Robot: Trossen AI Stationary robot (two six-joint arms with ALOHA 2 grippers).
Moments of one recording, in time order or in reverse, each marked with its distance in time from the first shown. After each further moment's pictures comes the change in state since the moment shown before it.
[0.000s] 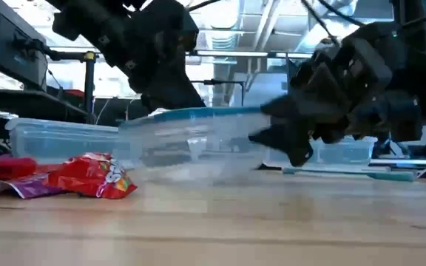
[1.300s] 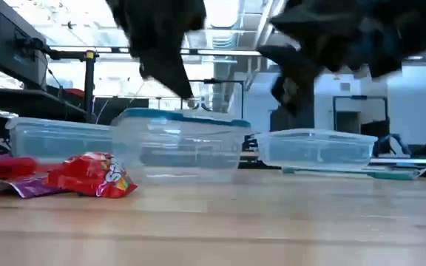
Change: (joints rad) left arm 0.014 -0.124 0.368 -0.662 -0.075 0.082; right arm 0.025 -0.451 0.277 -0.996 -0.122 0.000
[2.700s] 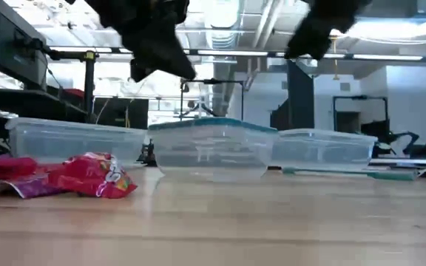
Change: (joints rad) left arm 0.040 -0.114 -0.298 0.557 0.063 -0.114; right arm 0.039 -0.309 0.138 -0.837 0.311 -0.092
